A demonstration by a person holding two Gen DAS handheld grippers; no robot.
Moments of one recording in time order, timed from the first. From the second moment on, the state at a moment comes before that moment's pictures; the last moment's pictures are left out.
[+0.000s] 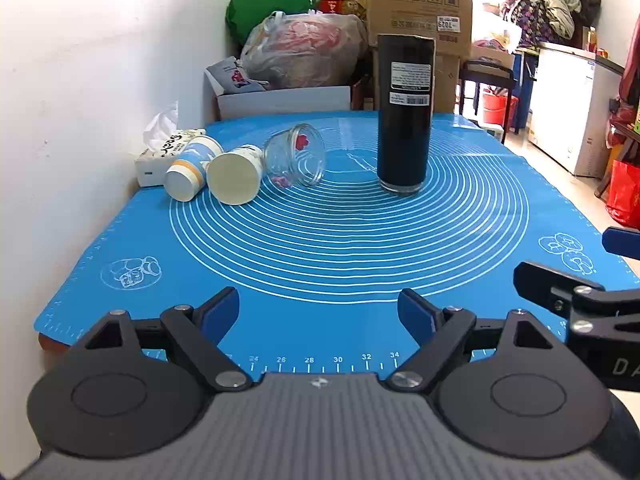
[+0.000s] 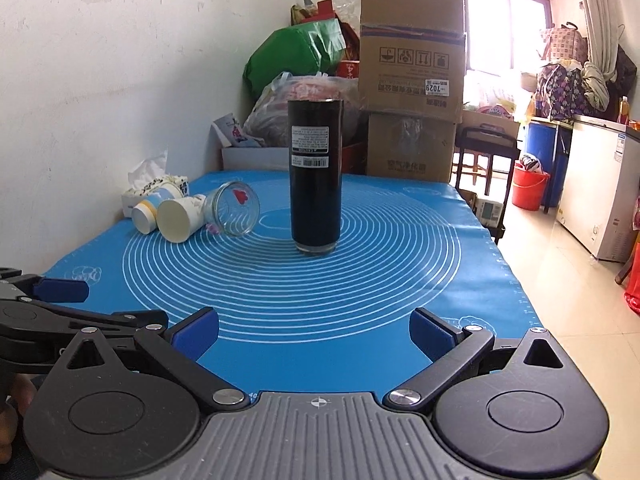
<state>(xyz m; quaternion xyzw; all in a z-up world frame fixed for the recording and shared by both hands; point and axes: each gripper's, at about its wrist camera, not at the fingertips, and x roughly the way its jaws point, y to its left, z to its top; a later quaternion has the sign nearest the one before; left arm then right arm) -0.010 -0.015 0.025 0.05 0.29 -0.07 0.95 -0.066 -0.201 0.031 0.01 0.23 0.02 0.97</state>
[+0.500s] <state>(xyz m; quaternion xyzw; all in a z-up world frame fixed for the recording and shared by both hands) -0.013 -0.019 0.024 0.06 0.29 -0.06 0.95 -0.065 -0.204 0.030 0.02 0.23 0.01 0.97</state>
